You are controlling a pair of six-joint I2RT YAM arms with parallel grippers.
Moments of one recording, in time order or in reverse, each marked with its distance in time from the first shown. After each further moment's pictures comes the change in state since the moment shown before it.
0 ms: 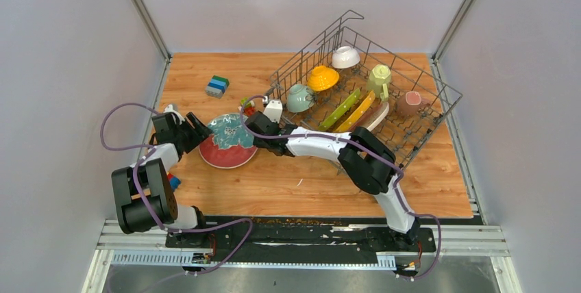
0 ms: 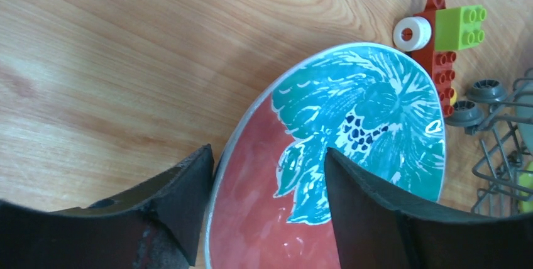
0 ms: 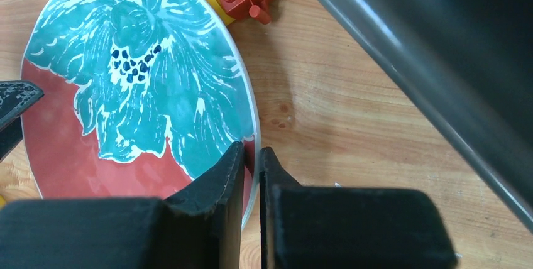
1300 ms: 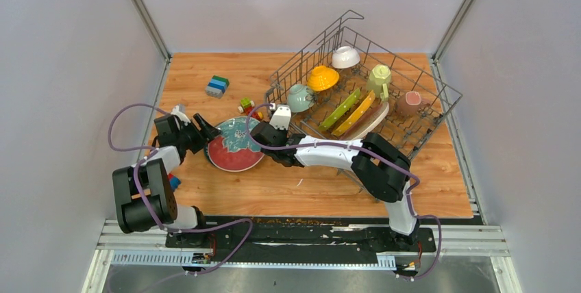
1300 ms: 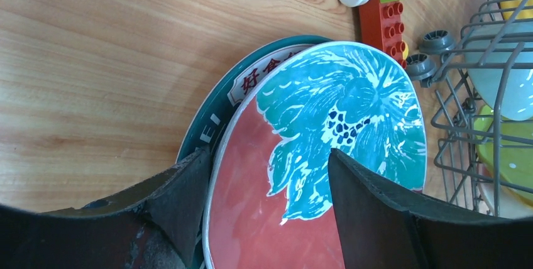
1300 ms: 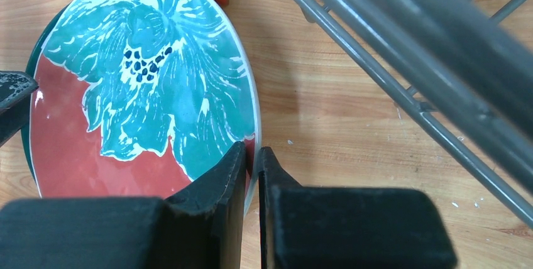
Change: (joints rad) left arm -0.016 -0.013 -0.045 0.049 0.179 -0.002; right arm 0.048 -0.146 -0.191 0.038 0.135 0.008
